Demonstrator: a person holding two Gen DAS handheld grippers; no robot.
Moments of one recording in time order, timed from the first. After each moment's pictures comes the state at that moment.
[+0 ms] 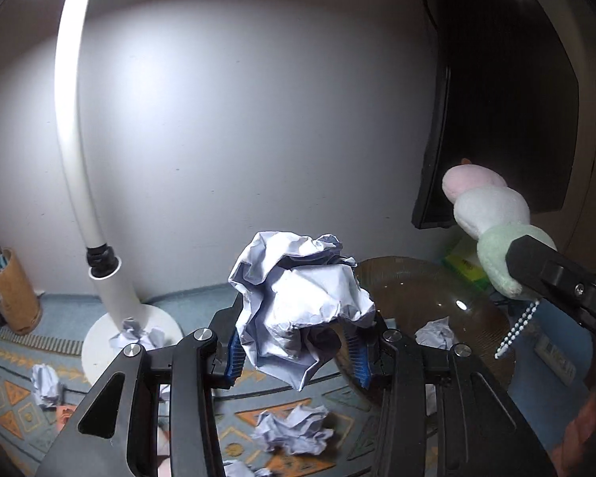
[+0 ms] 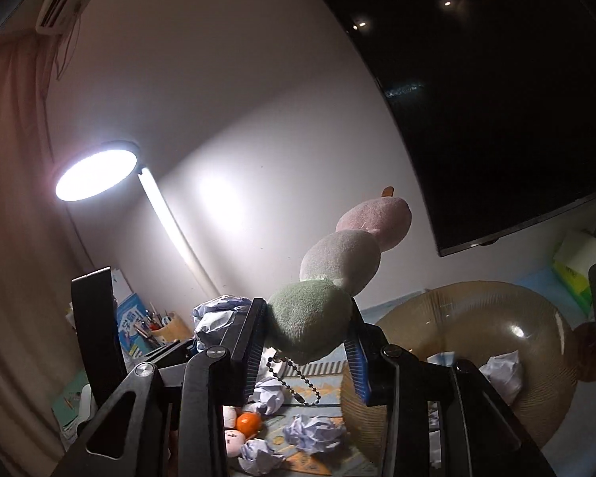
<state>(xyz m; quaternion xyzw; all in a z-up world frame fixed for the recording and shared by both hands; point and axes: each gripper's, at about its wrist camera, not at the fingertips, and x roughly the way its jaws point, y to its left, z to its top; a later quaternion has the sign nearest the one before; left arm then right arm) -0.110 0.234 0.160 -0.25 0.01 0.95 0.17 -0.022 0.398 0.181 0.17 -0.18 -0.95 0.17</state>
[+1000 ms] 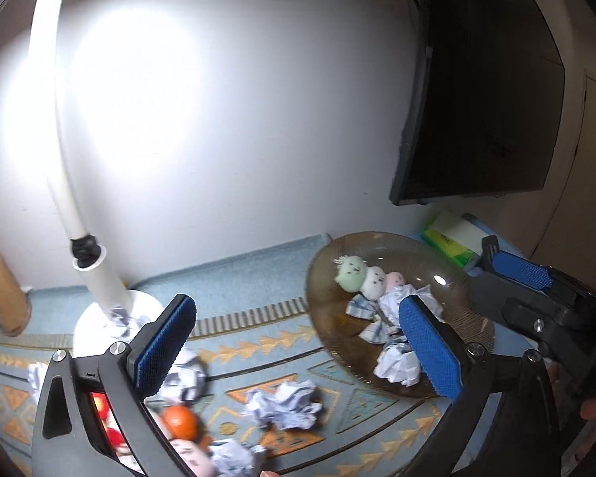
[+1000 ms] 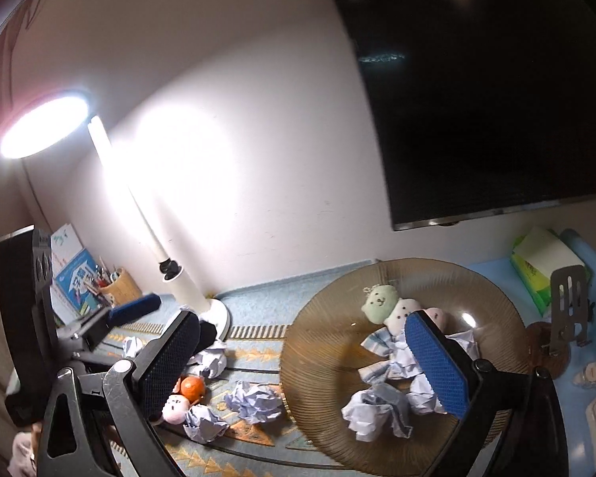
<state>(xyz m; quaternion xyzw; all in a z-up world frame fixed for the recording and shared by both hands) -0.128 0.229 0.148 -0.29 0.02 0.94 0.19 -0.044 0.384 0.178 0.26 -0.10 -0.95 0.12</state>
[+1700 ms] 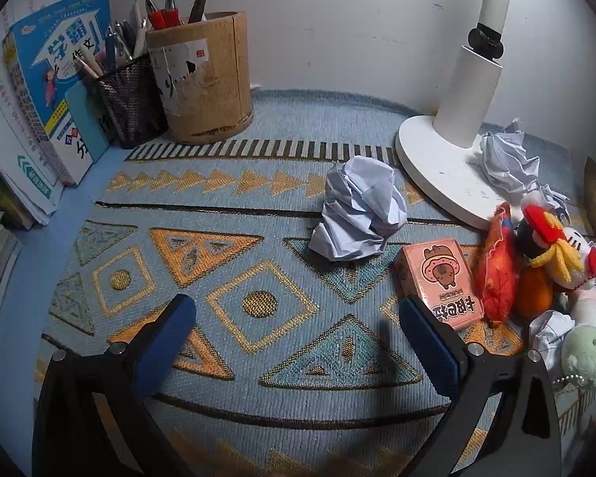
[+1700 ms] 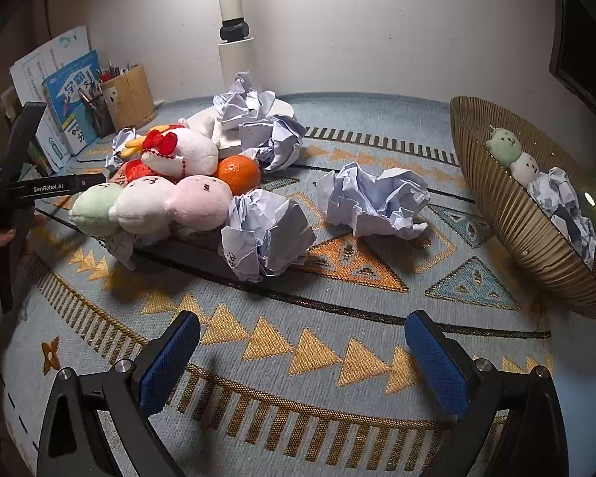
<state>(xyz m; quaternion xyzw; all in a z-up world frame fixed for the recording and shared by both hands) -0.127 -0.084 0.012 -0.45 -0.02 0.89 -0.02 -0.020 0.233 0.003 0.43 0.05 -0.89 0.12</state>
